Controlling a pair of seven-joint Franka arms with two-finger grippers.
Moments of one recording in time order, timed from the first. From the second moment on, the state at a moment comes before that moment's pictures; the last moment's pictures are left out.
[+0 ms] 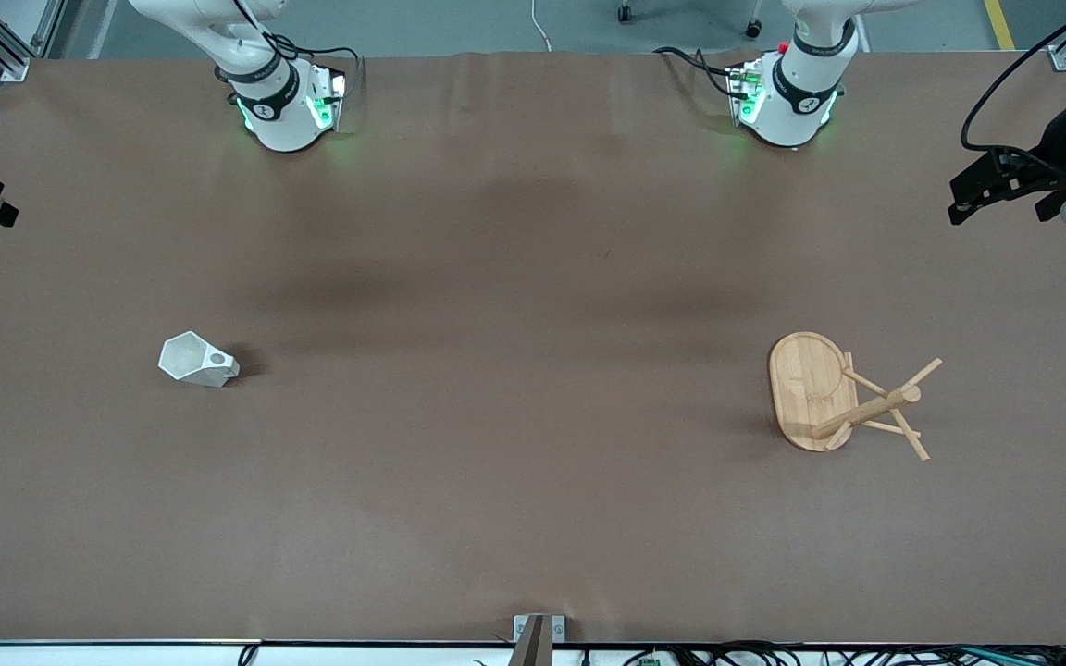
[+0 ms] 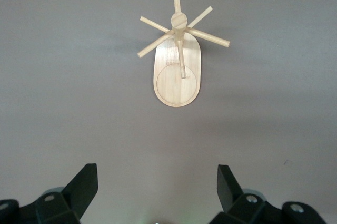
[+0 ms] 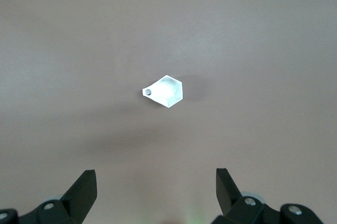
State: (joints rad) left arm 0.12 -0.08 -0.18 -1.62 0.01 1.54 -0.09; right arm -0.02 -0.03 -0.10 -1.48 0.00 1.44 0.01
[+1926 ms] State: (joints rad) left arm 0.12 0.00 -0.20 -1.50 -0.03 1.54 -0.12; right arm -0.09 0.18 -0.10 -2.00 0.00 2.13 -0.11
